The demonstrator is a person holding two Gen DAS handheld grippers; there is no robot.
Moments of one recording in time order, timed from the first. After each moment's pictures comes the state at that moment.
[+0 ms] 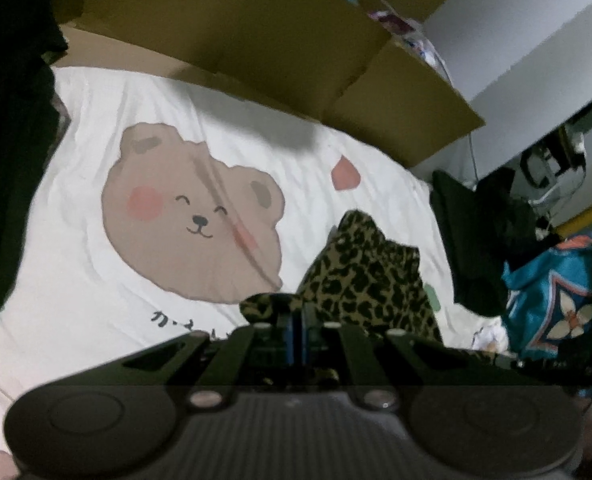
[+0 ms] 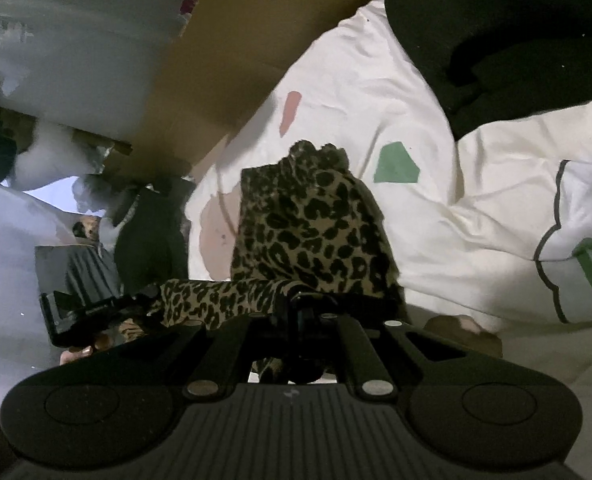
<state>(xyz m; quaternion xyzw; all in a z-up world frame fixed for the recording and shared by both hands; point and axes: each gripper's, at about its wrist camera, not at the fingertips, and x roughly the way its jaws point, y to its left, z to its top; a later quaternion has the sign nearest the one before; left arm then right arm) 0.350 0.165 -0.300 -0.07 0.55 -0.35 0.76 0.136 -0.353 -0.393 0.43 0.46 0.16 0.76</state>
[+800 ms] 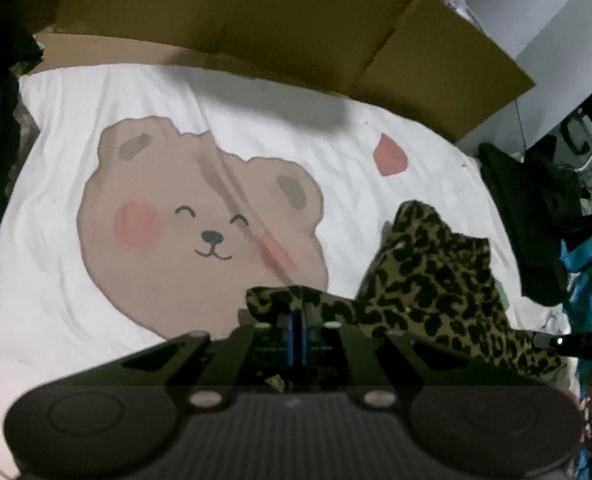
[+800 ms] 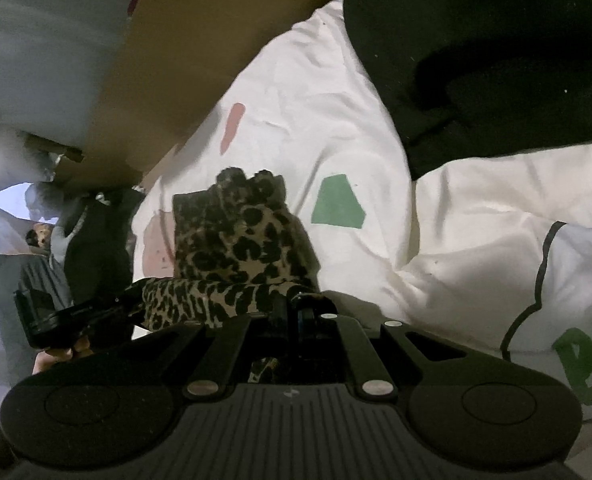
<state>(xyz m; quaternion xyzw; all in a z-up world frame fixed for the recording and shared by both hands) 0.378 0.116 -0.370 0.02 0.54 -0.33 0.77 0.180 -0.365 -0.444 0.39 0.49 0.11 0.77</state>
